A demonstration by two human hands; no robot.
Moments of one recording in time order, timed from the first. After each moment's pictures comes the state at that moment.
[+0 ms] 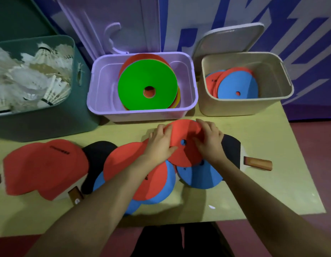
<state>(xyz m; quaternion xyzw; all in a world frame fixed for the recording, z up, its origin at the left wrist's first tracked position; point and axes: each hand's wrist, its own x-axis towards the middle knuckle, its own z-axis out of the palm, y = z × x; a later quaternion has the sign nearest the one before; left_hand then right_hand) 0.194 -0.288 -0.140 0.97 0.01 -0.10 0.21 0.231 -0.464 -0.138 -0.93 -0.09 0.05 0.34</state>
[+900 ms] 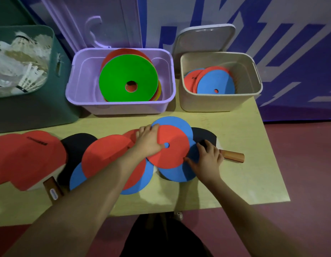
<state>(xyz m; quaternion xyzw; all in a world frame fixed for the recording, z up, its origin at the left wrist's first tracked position) 0.193 -0.324 -0.132 0.95 0.09 -0.19 0.21 0.166 -0.533 -0.149 -0.98 -0.02 0.11 0.17</state>
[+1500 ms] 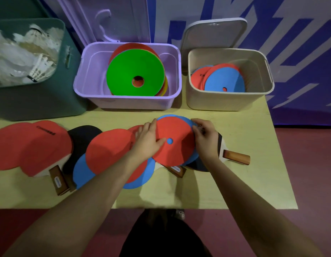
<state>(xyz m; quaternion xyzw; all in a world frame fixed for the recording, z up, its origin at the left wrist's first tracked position) 0.171 -0.325 -0.128 0.95 0.15 -0.12 0.24 0.215 -0.502 -0.120 -0.84 -0.01 0.00 0.54</state>
